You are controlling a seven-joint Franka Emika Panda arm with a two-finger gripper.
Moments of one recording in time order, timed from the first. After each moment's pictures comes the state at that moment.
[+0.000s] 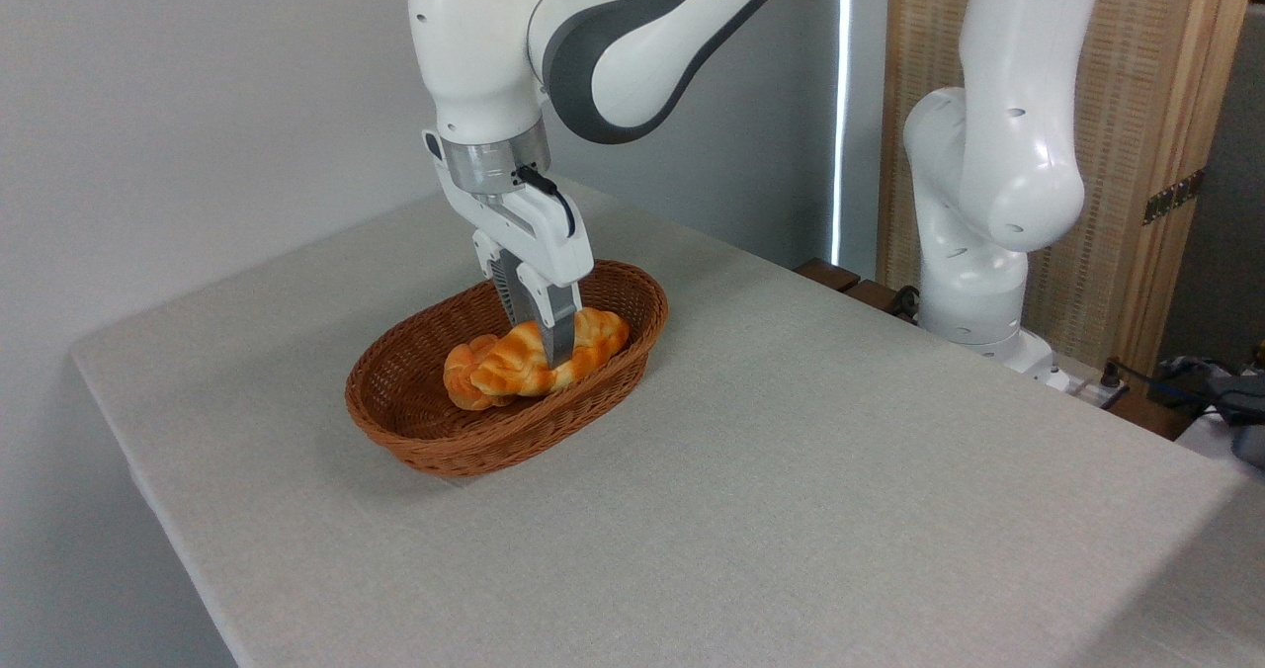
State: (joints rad) arm -0.54 -0.16 0.18 -2.21 -0.07 2.03 0.48
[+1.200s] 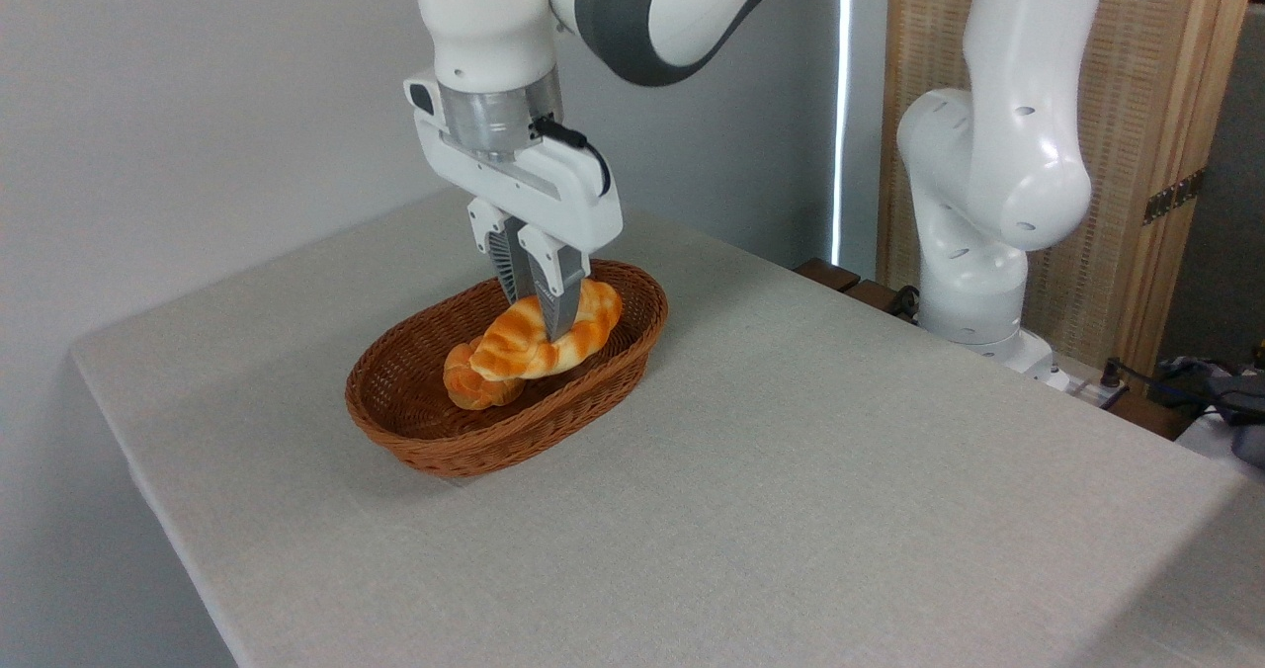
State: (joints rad) arm -0.45 -0.20 0.25 -2.06 -0.11 1.85 0.48
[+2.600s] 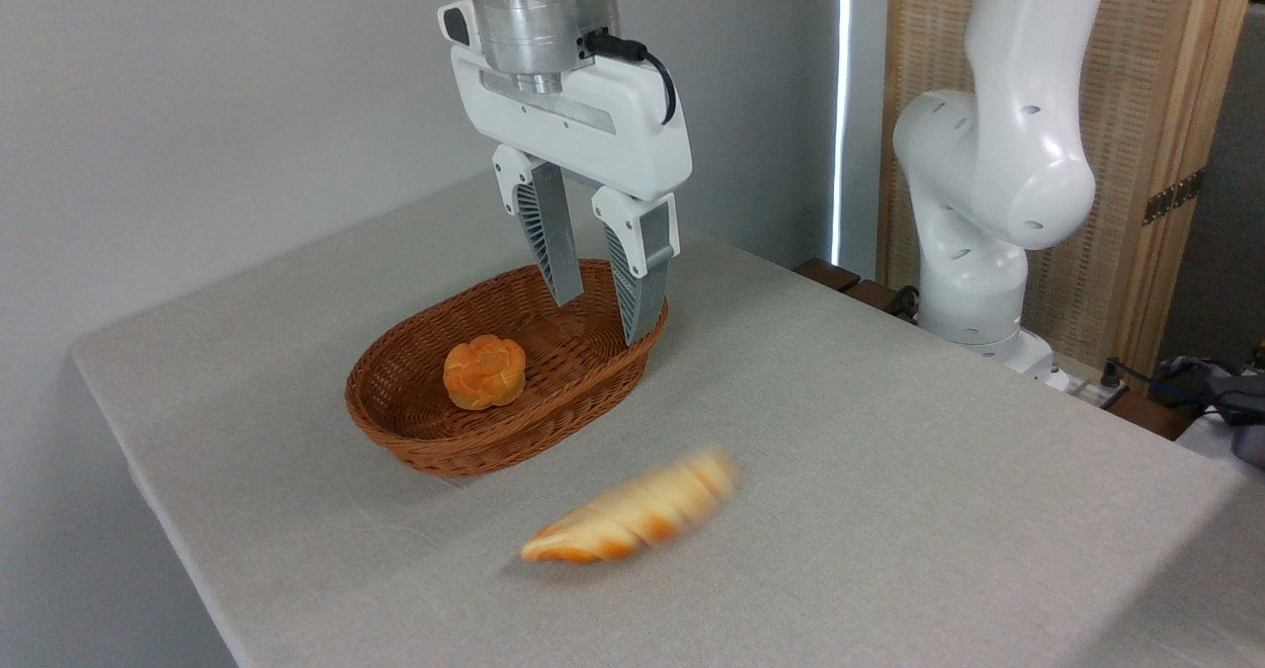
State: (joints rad) arm -0.40 -0.21 0.34 -1.89 0.03 1.66 0.66
